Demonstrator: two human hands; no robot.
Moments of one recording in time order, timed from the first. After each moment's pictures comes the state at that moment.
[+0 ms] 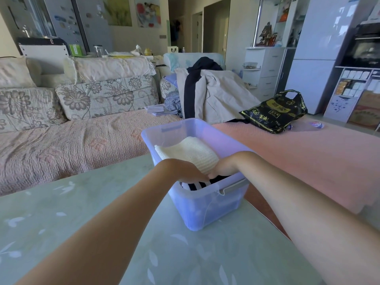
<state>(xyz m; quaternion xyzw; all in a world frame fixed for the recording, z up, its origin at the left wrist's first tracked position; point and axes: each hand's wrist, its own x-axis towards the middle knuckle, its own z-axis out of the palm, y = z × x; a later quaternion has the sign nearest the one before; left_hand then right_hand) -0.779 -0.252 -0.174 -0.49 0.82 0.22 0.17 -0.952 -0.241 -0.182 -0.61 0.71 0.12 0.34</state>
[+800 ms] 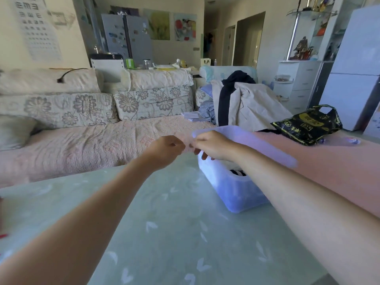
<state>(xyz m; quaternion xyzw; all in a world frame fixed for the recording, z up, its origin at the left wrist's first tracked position) -0.572 -0.157 -0.104 -0.56 0.72 0.24 -0.33 -0.758 -0.150 -0.084 -0.72 0.58 -0.24 0.28</state>
